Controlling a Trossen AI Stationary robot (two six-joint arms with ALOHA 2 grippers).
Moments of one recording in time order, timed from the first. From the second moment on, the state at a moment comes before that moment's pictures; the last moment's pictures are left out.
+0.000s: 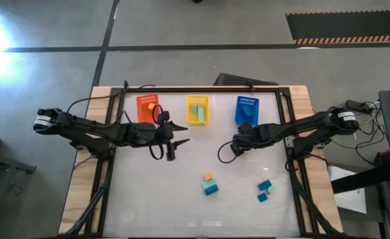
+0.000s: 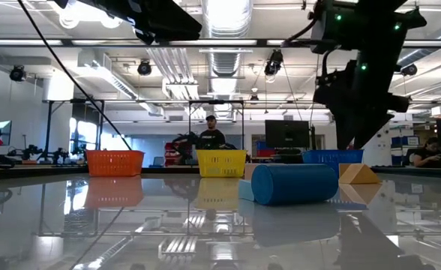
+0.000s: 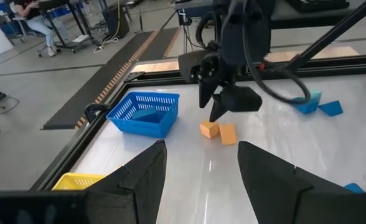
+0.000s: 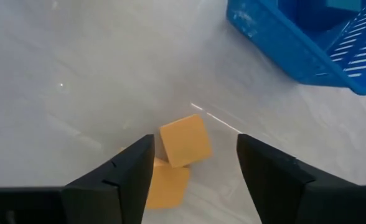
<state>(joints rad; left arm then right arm) -0.11 1.19 0.80 0.13 -0.35 0.07 0.04 1.44 0.82 -0.80 0.36 1.01</state>
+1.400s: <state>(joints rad) -0.11 1.20 0.77 0.20 -0.35 -0.05 0.06 1.49 0.83 -0.60 0.37 0.82</state>
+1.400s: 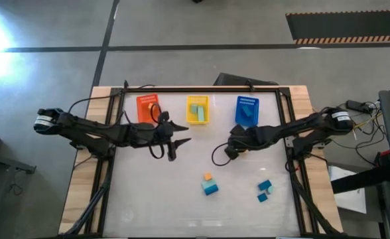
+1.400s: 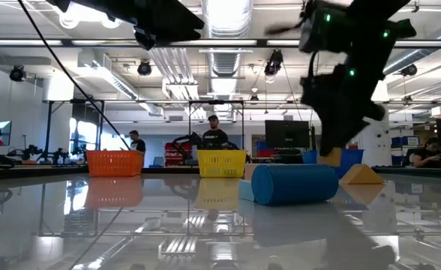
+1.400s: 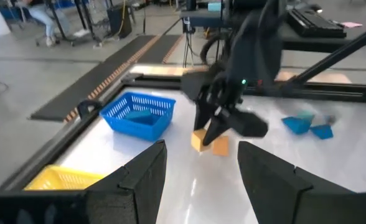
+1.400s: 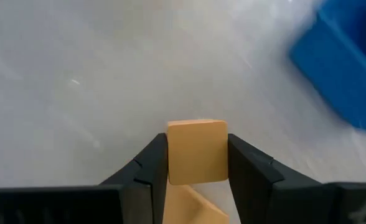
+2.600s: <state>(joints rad) -0.22 1.32 0.56 0.87 -0.33 -0.12 0.18 1.55 0.78 0.79 0.20 0.07</state>
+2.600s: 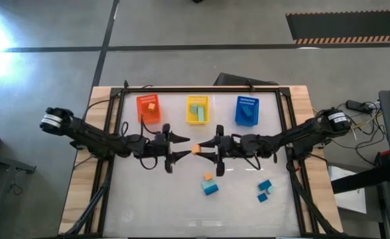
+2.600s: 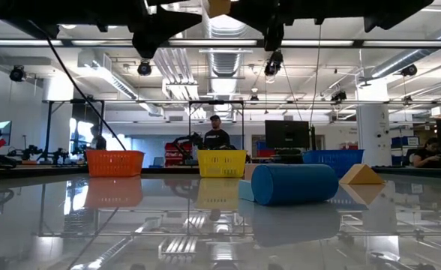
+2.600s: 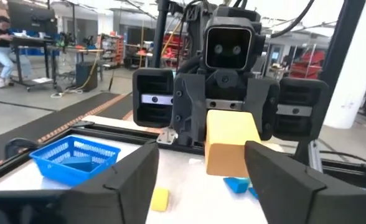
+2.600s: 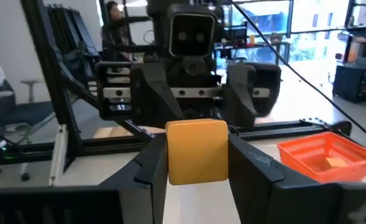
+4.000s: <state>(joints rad) -0.20 1.58 0.58 1.25 -0.22 -0.07 0.18 1.55 0.78 0.81 0.20 0.04</state>
